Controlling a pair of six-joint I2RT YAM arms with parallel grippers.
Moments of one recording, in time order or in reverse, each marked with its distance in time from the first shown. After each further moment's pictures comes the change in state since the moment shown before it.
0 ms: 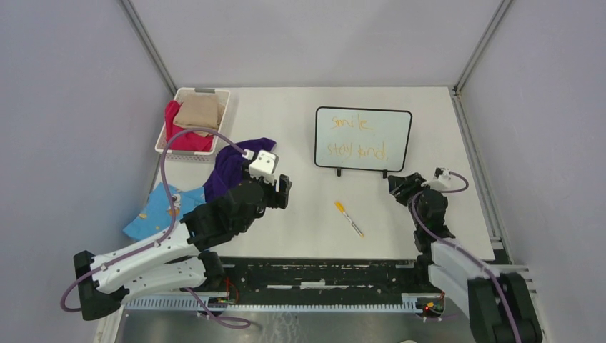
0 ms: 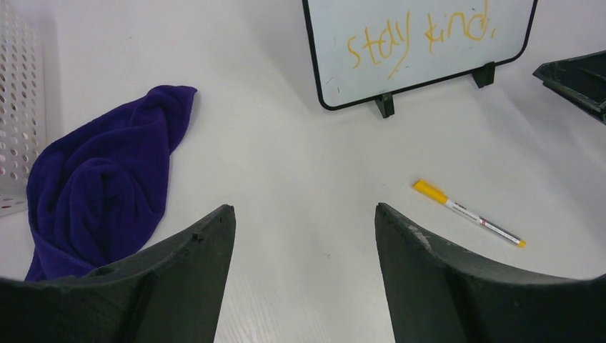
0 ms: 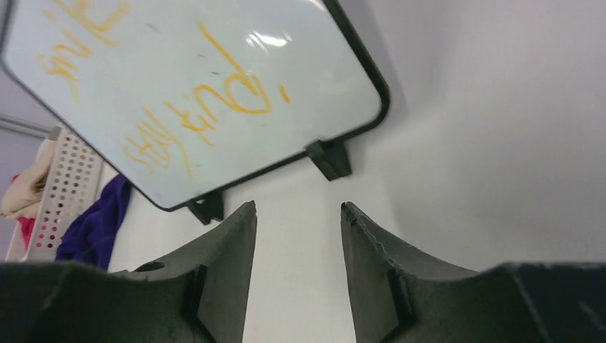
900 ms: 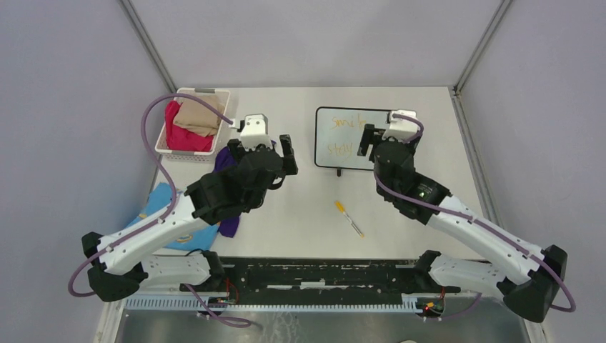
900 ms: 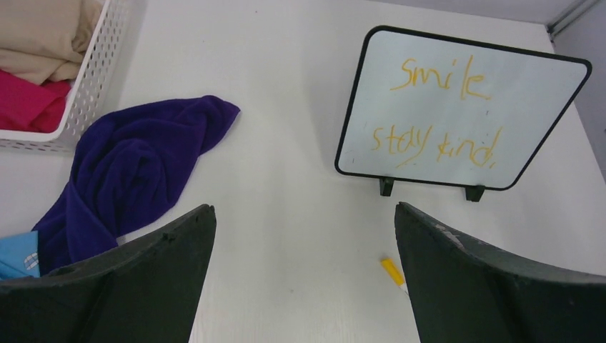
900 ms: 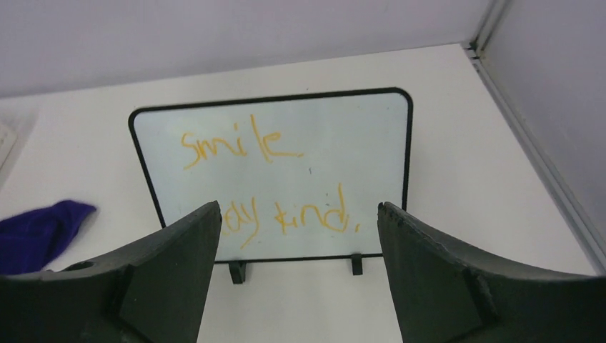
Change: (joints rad) left arm 0.000 0.240 0.449 -0.306 -0.265 -0.333; right arm 0.685 -0.027 0.860 -0.833 0.834 -0.528
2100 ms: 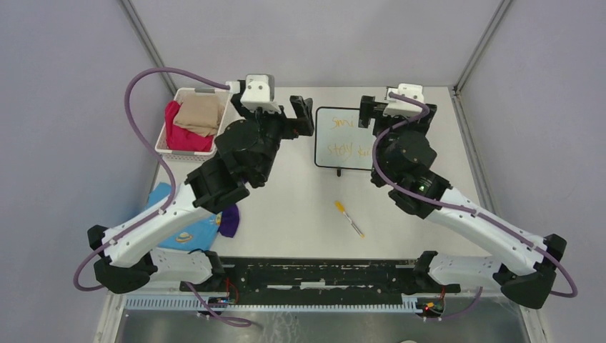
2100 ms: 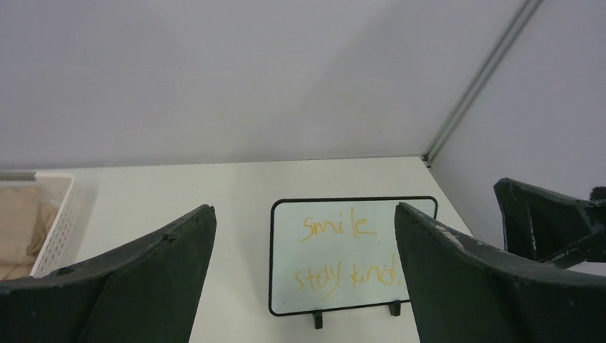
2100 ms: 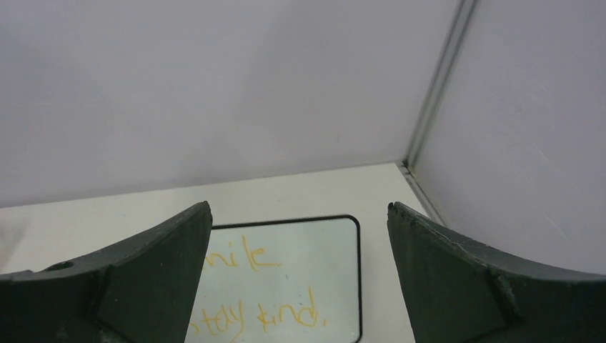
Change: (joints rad) left arm 0.000 0.131 0.237 0.483 0.017 0.428; right arm 0.115 0.132 0.267 0.417 0.292 -0.591
